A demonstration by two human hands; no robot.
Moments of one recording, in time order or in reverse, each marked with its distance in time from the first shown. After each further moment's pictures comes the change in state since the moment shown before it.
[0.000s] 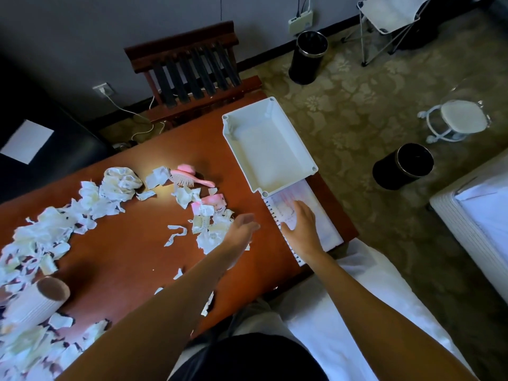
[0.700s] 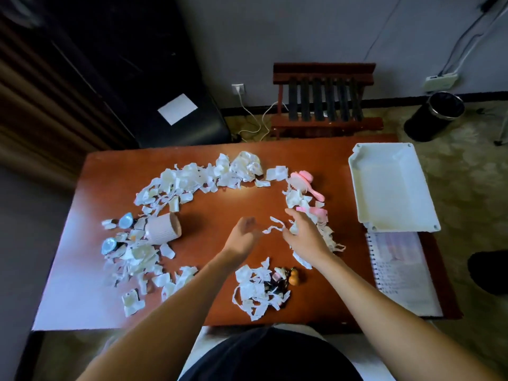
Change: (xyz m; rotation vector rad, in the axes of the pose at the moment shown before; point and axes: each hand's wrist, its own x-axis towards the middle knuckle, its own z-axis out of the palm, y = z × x) left_hand -0.100 -0.075 -0.191 -0.148 0.395 0.116; right_hand -0.047 -0.192 0.108 -0.031 -0.493 -0.384
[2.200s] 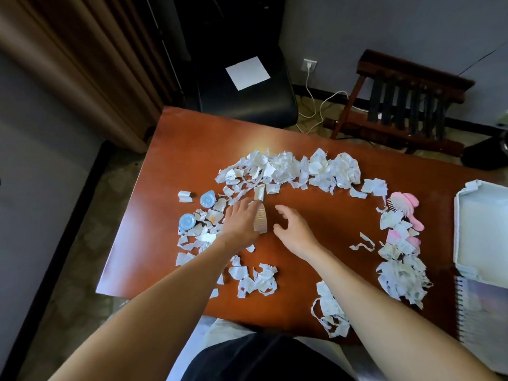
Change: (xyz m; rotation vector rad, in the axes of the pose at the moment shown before) left_hand 0.064 -0.120 -0.255 0.737 0.110 0.157; right_hand 0.072 -0.189 0.222 -0.186 -0.256 0.052
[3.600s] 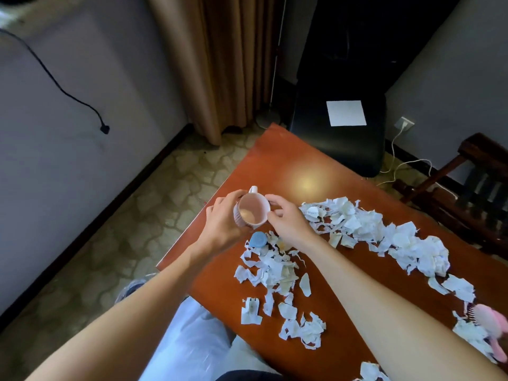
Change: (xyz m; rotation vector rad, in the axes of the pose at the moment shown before) left_hand -0.075 -0.174 -0.104 -0.452 0.547 -0.238; right_hand 0.053 -0.206 0.089 0.057 -0.327 -0.265
